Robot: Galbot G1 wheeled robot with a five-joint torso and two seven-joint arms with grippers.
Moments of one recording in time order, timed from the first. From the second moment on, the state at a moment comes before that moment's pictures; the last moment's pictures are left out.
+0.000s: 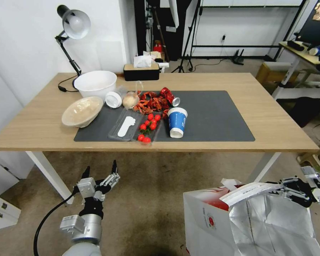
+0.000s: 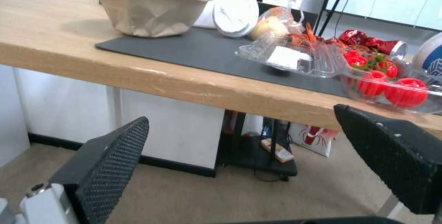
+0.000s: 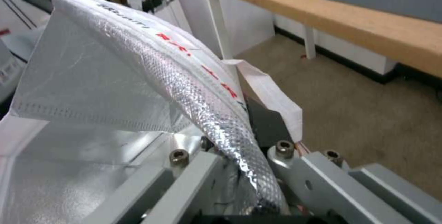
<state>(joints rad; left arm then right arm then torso) 1.76 -1.37 -0.42 -2.18 -0.33 -0.15 -0.25 -1.71 0.55 1.05 1.70 0.90 -0.23 -1.39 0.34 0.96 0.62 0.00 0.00</state>
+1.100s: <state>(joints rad) 1.78 -1.39 -0.42 -2.21 -0.32 -0.17 -0.26 -1.76 0.42 1.19 1.72 1.26 -0.34 -1.35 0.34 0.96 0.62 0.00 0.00</state>
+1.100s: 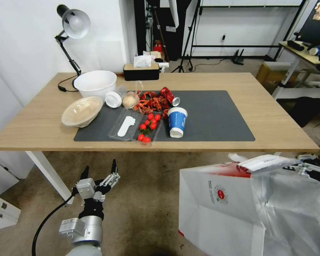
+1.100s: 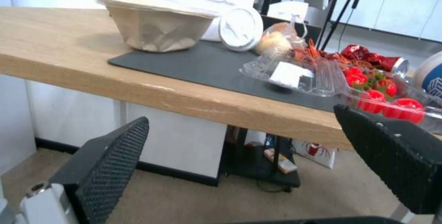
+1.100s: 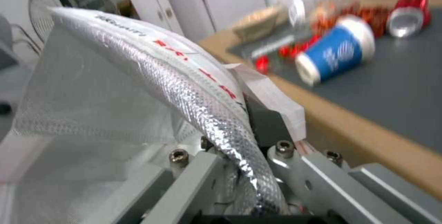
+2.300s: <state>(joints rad) 1.79 -1.39 -0.43 -2.22 -0.31 -0.18 -0.28 -1.69 0.51 1.14 1.95 1.94 -0.17 -0.76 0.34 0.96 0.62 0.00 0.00</state>
